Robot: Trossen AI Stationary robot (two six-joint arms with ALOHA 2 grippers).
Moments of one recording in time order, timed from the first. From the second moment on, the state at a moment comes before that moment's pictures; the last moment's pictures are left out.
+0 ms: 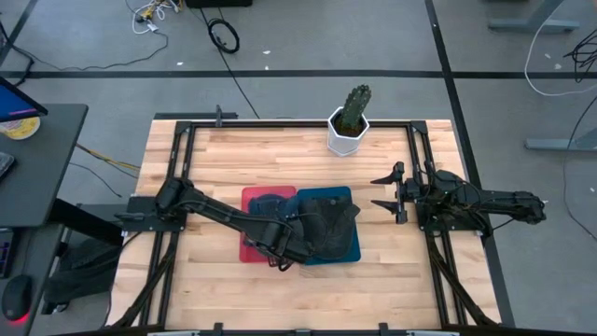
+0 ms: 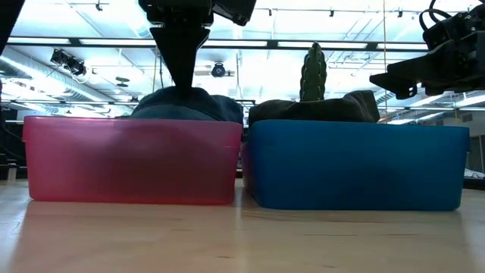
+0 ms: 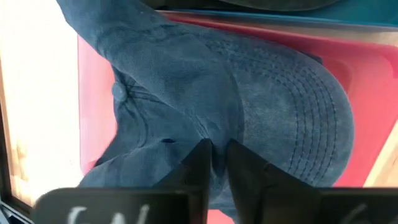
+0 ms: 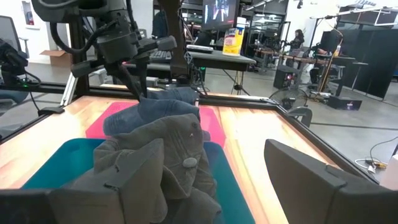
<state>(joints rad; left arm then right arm) -0.36 2.07 1.86 -1.40 -0.37 -0.56 -0.10 0.06 0.02 0.04 -0.08 -0.11</state>
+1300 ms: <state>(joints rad) -0.24 2.05 1.91 -1.34 -0.40 -0.43 -0.10 0.06 0.02 0.04 -0.08 -0.11</state>
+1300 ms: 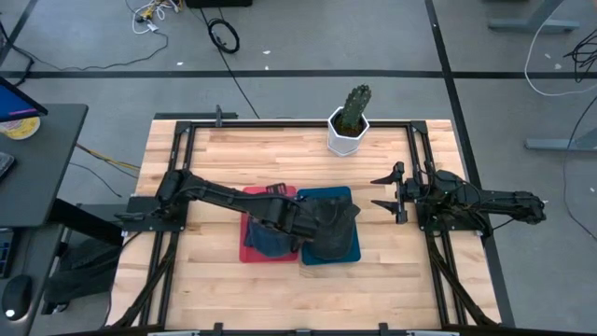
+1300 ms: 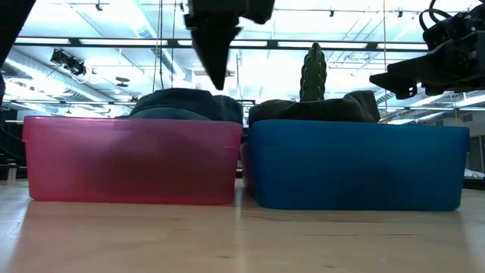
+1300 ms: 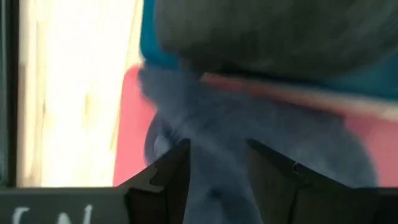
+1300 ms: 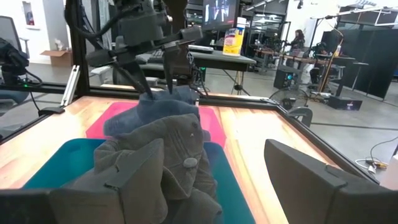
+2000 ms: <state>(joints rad) -0.26 2.05 1.91 -0.96 -0.39 -0.29 -0.10 0.06 0.02 0.04 -0.08 -0.11</state>
